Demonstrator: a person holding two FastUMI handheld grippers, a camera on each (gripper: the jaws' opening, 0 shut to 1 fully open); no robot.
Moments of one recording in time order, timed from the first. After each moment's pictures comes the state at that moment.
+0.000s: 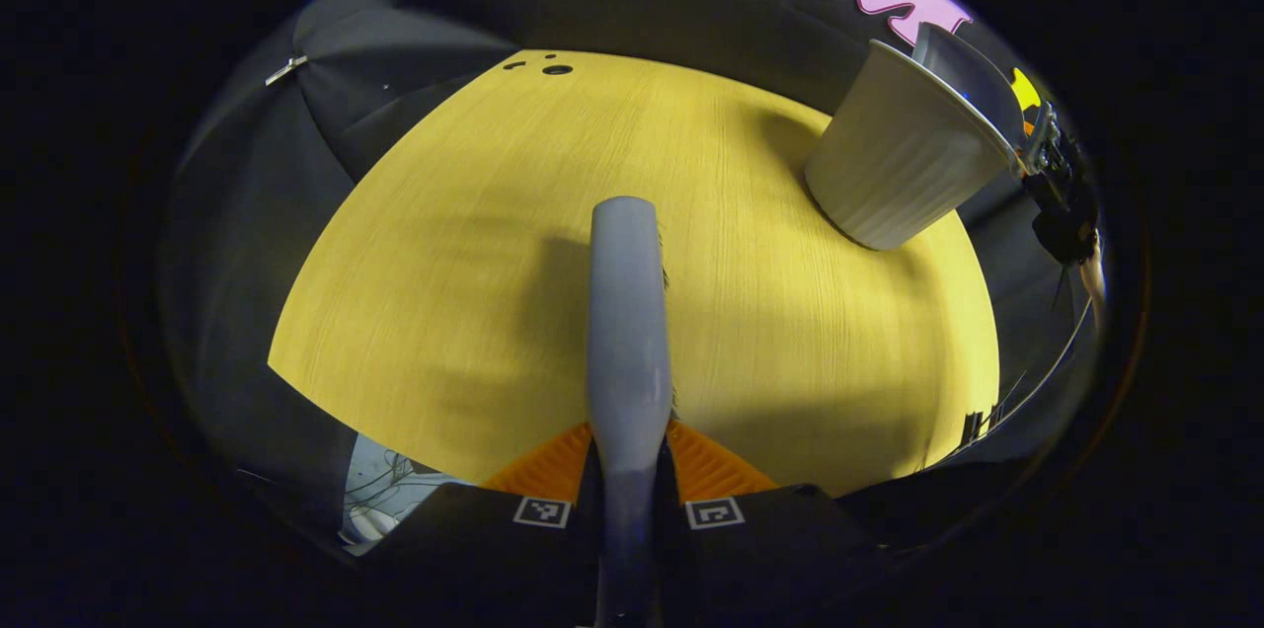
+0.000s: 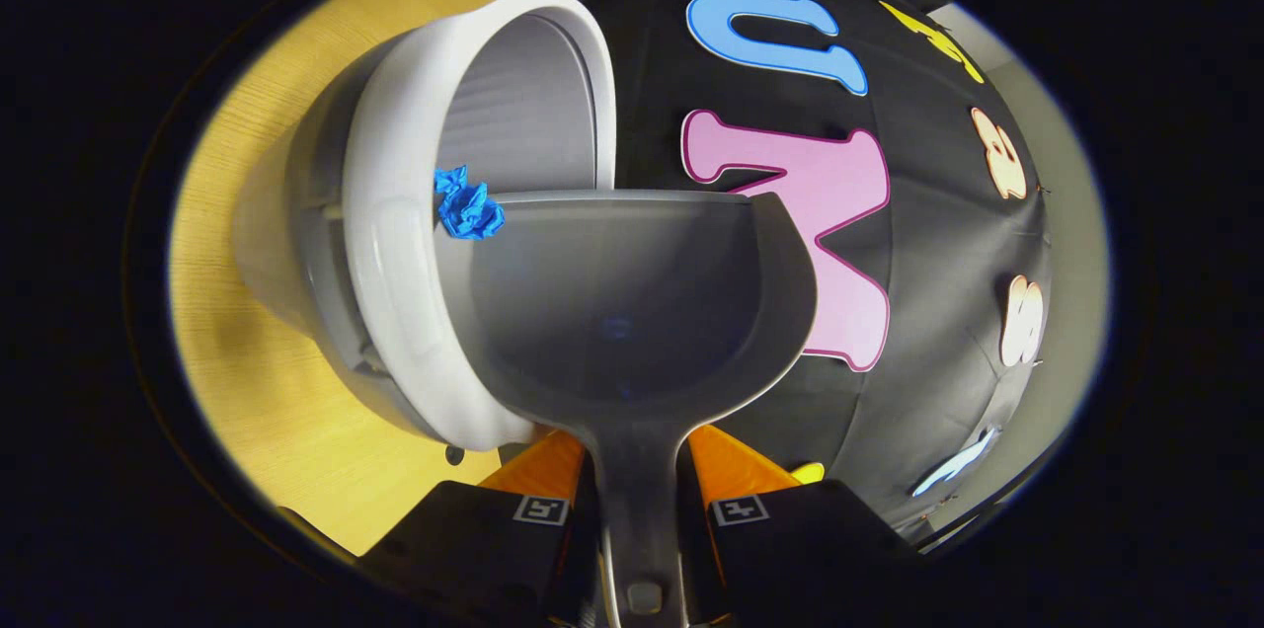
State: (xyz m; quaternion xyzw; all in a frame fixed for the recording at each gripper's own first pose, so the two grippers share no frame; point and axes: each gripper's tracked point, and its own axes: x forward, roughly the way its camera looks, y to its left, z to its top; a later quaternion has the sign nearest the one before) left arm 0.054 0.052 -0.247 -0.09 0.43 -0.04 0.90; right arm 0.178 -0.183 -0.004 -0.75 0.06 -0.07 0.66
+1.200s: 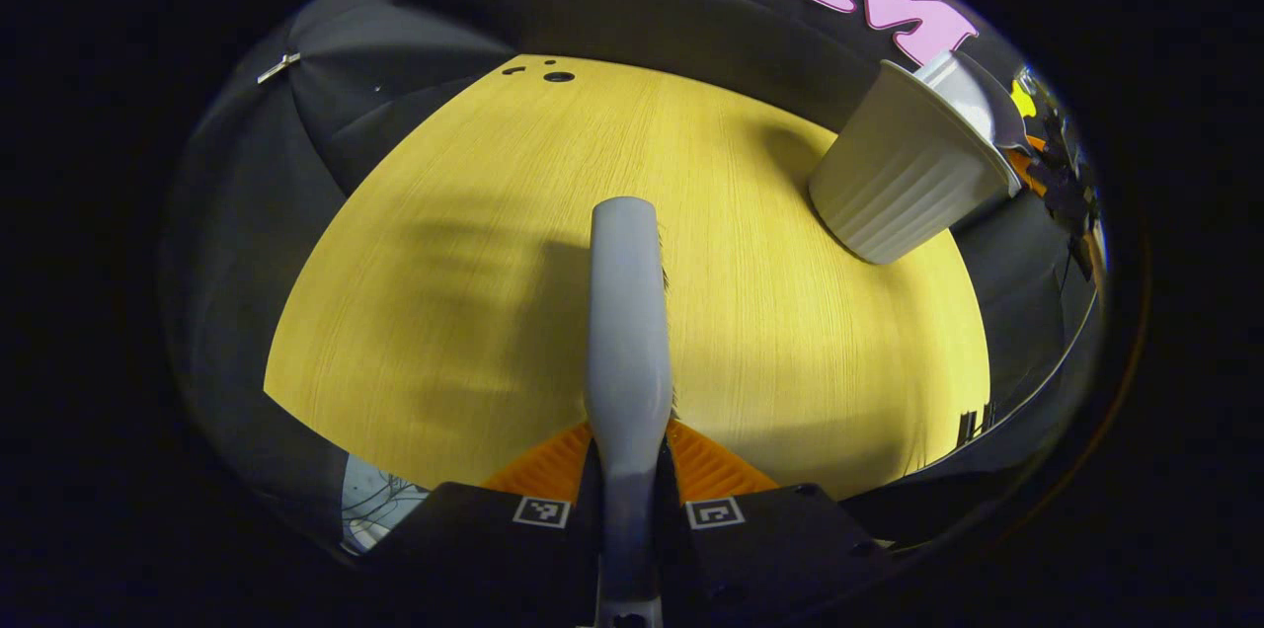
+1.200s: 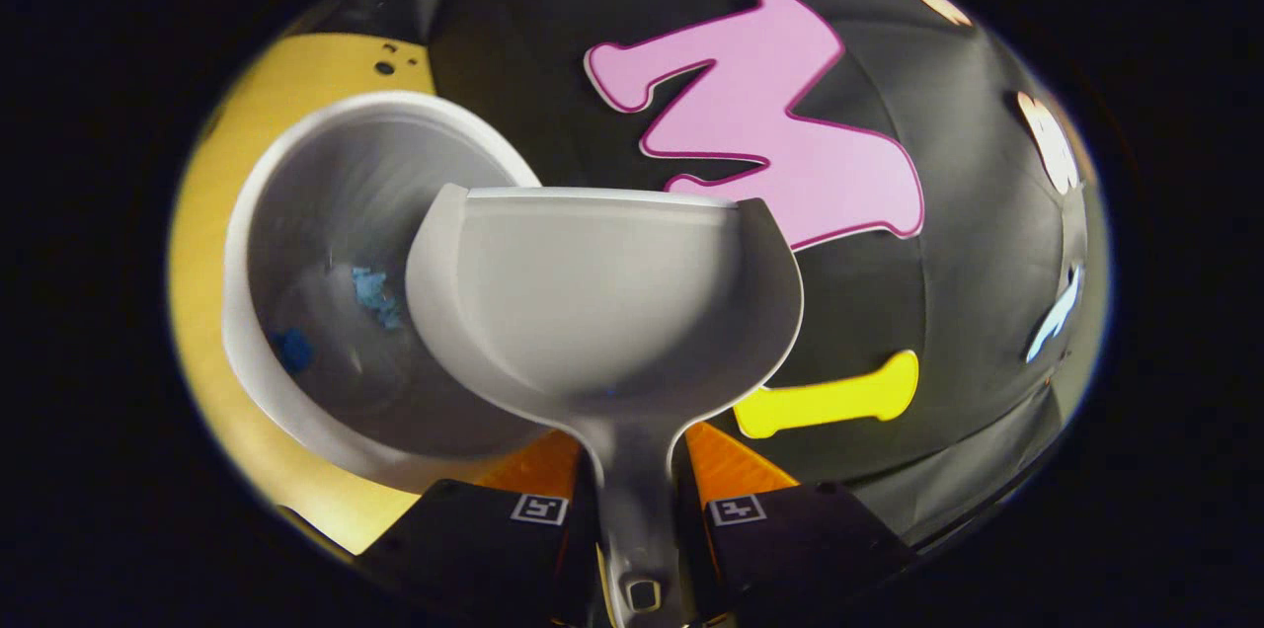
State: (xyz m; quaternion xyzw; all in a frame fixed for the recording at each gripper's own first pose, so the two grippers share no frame) left arm 0.069 0.082 -0.243 -0.09 0.41 -0.07 0.90; right arm 0.170 -0.173 0.012 -0.50 0.20 -0.11 0.83
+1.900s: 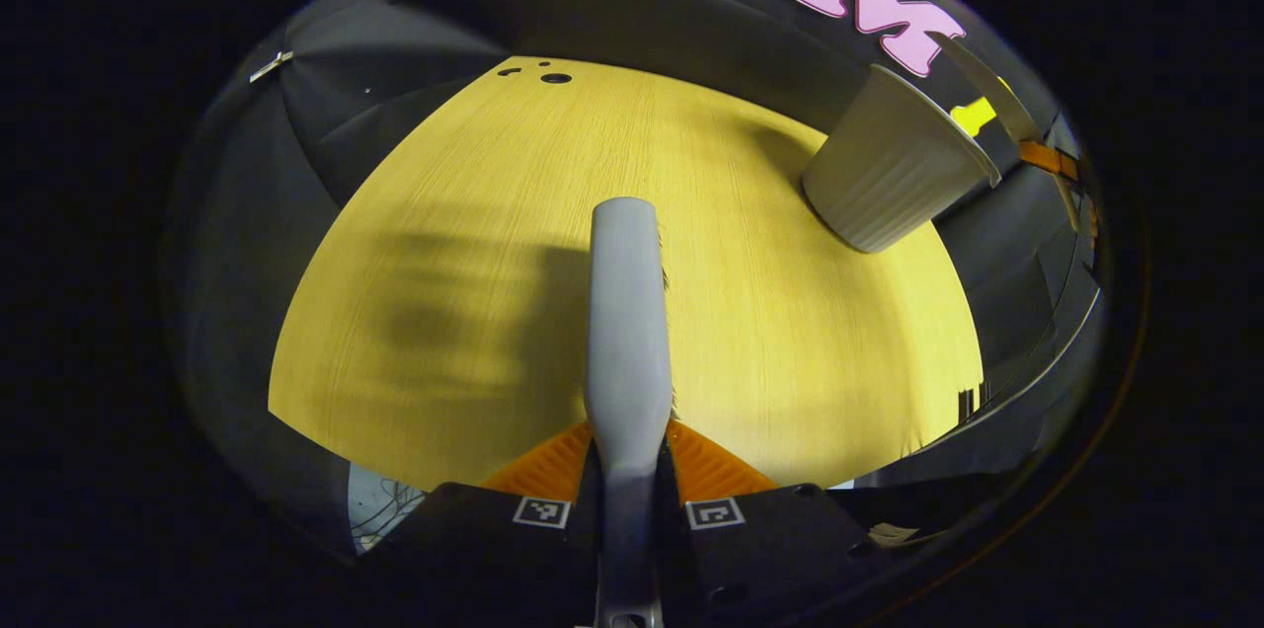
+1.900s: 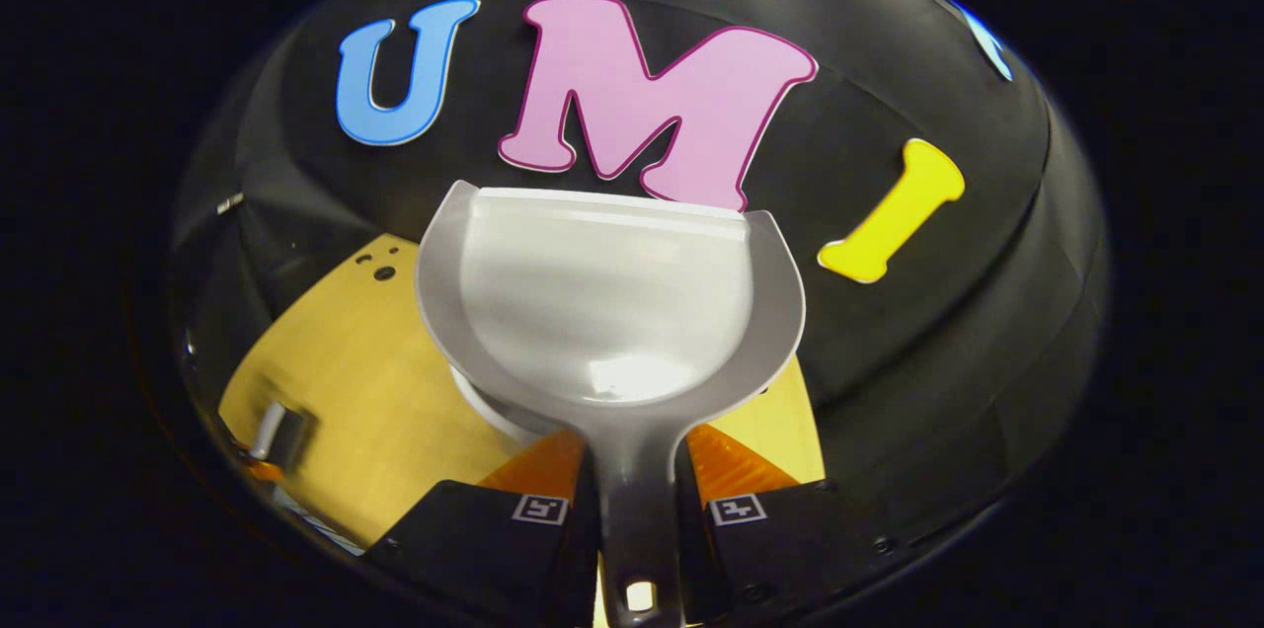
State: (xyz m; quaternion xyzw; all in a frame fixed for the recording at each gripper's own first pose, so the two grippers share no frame) left arm 0.061 0.124 -0.254 -0.08 0.41 -0.11 0.90; right arm 0.111 -0.099 0.020 -0.11 0.26 -0.10 0.95
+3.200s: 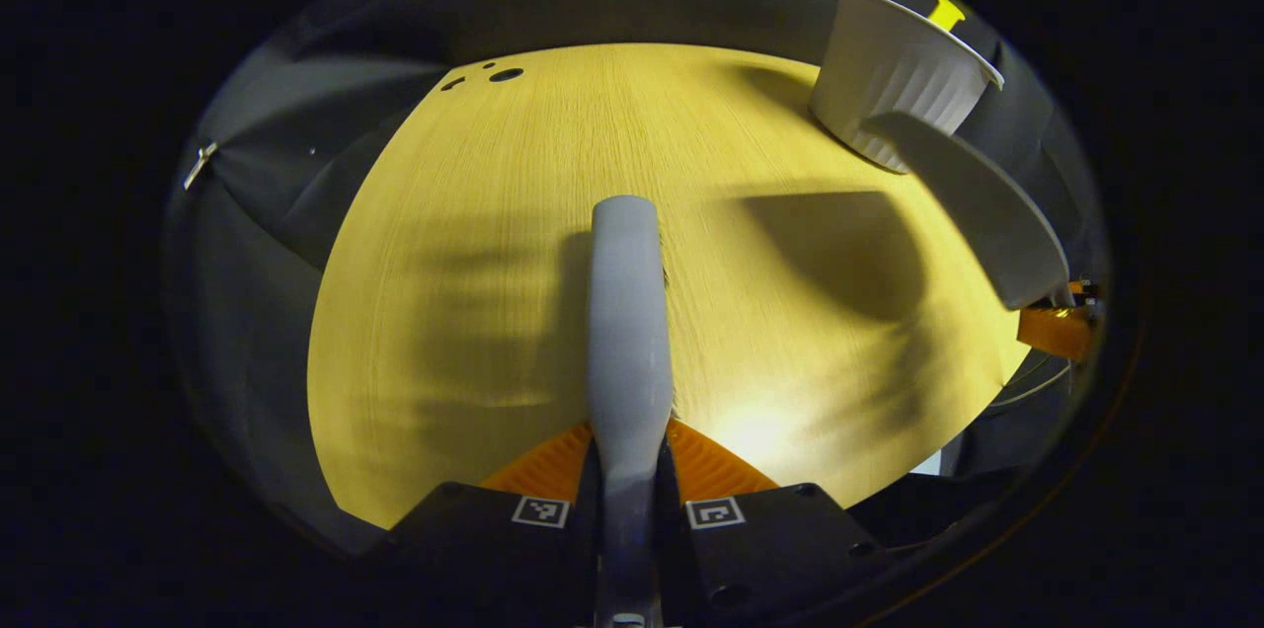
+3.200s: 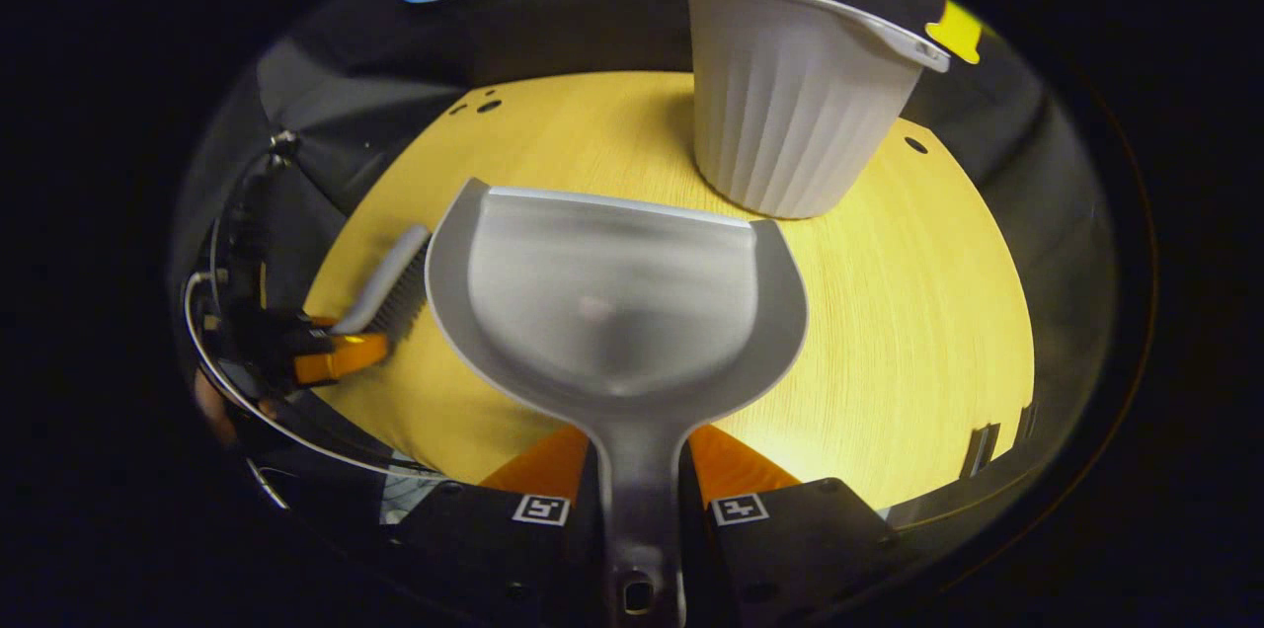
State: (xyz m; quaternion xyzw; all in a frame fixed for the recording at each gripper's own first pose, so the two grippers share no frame) left arm 0.126 0.145 -0.295 0.07 0.43 -0.13 0.89; right arm -0.019 0.071 -0.262 0.00 0.49 -0.04 0.87
